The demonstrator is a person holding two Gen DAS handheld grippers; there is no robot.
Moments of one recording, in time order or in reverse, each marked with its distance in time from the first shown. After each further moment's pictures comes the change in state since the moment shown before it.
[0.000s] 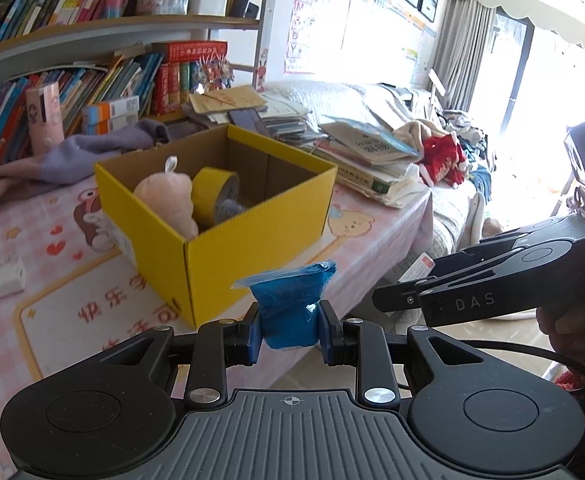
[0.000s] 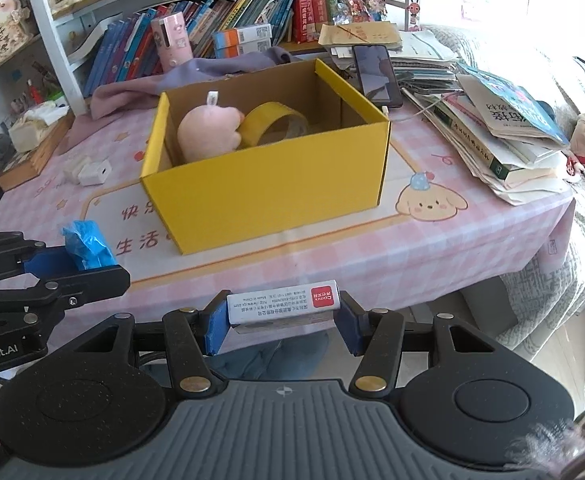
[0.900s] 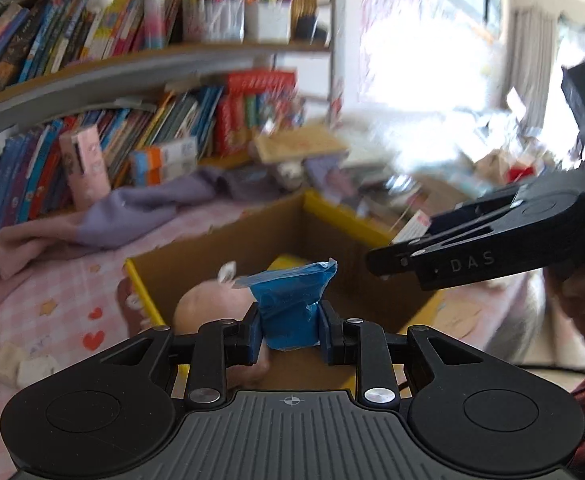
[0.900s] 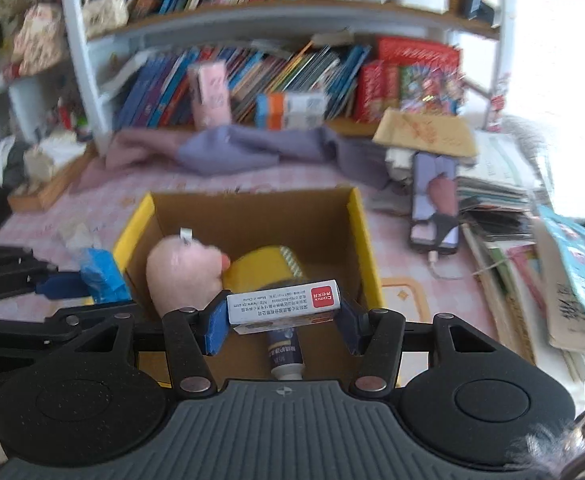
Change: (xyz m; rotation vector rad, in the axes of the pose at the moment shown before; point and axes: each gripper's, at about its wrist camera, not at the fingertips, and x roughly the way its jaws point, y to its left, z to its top) left arm 0.103 0.032 0.094 -0.016 0.002 0.272; right arm 0.099 -0.043 0.159 -0.262 -0.108 0.169
